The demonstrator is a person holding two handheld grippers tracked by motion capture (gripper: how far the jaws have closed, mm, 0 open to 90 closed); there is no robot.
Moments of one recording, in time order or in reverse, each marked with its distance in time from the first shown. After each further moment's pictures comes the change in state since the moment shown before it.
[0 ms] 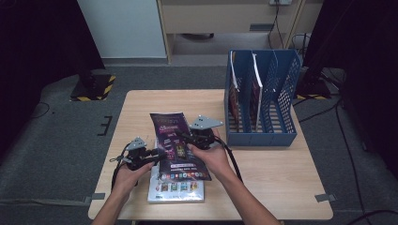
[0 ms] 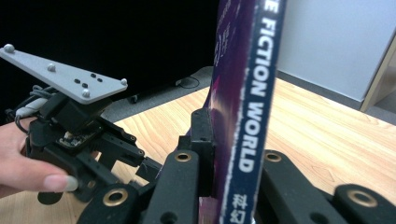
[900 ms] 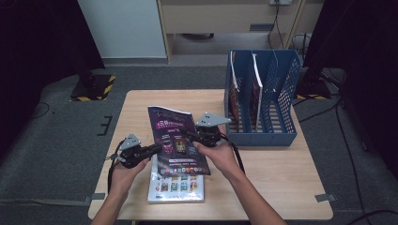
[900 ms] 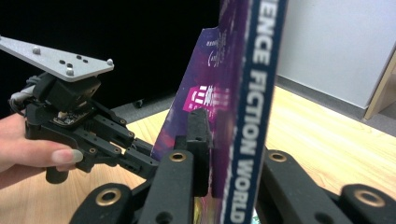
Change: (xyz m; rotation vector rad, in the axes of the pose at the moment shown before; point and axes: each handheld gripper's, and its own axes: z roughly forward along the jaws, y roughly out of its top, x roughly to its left) left arm -0.005 0.015 -0.021 -0.081 0.050 0.070; right arm -0.010 0.009 -0.018 -0.024 0.026 -0.005
